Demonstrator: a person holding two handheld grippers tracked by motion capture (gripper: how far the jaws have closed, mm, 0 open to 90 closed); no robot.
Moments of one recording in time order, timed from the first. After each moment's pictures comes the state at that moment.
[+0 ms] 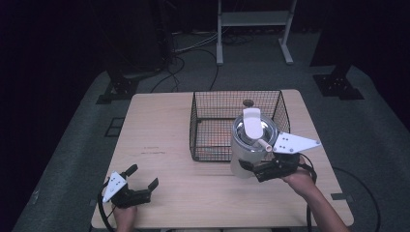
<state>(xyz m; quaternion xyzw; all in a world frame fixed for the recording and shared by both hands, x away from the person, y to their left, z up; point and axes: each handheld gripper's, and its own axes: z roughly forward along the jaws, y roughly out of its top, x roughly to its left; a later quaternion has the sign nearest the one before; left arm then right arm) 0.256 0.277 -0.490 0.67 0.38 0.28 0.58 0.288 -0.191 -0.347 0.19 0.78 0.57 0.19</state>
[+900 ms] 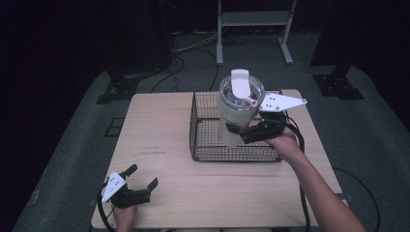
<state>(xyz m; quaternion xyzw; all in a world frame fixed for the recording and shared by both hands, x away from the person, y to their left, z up) 0.256 0.279 -0.490 0.66 0.38 0.28 0.58 0.353 -0.162 -0.289 0.19 0.76 0.59 0.20</state>
